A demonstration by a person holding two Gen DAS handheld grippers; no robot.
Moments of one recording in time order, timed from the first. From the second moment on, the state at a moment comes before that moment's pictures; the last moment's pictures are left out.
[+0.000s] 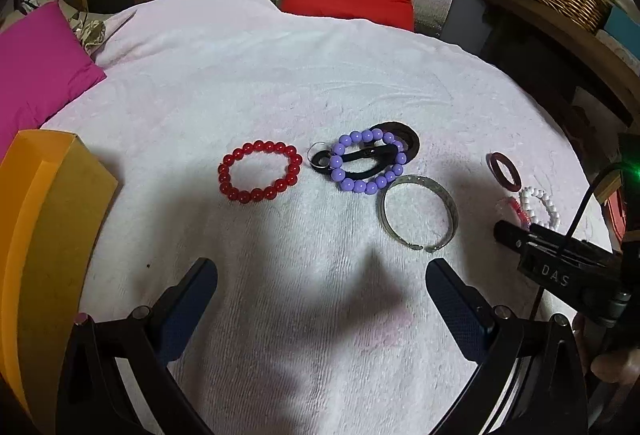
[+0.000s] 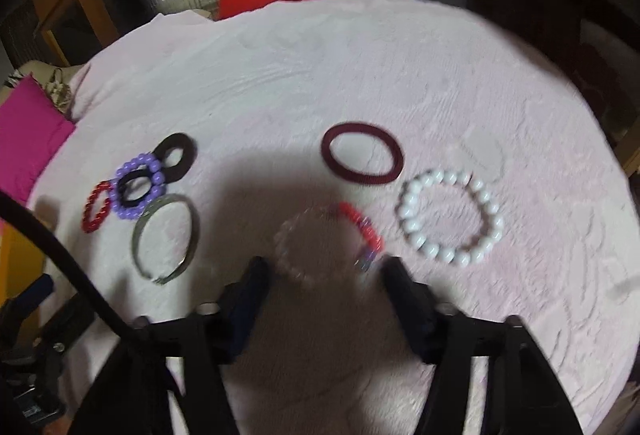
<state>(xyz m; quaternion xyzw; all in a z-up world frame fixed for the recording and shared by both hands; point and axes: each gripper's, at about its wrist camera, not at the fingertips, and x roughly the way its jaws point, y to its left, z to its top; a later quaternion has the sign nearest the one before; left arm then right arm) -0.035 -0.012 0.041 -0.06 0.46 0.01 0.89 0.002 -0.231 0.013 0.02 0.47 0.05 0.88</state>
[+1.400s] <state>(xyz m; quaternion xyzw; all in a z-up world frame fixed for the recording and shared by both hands) -0.014 -0.040 0.041 -0.09 0.42 -0.03 0.90 -0.031 -0.307 0.060 0.21 0.41 0.13 0.88</state>
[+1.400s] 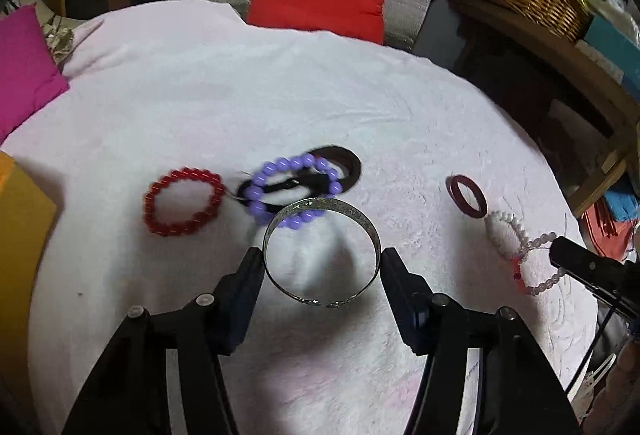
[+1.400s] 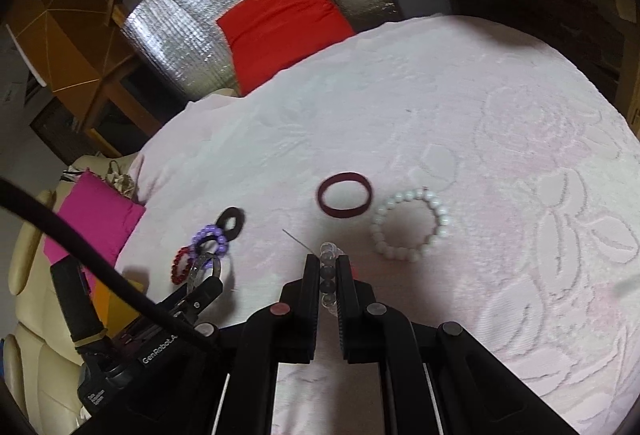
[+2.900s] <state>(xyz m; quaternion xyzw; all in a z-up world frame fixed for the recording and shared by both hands) -0.134 0.236 0.046 -0.24 0.41 0.33 0.82 -0.041 0.091 0.099 0.12 0.44 0.40 0.80</state>
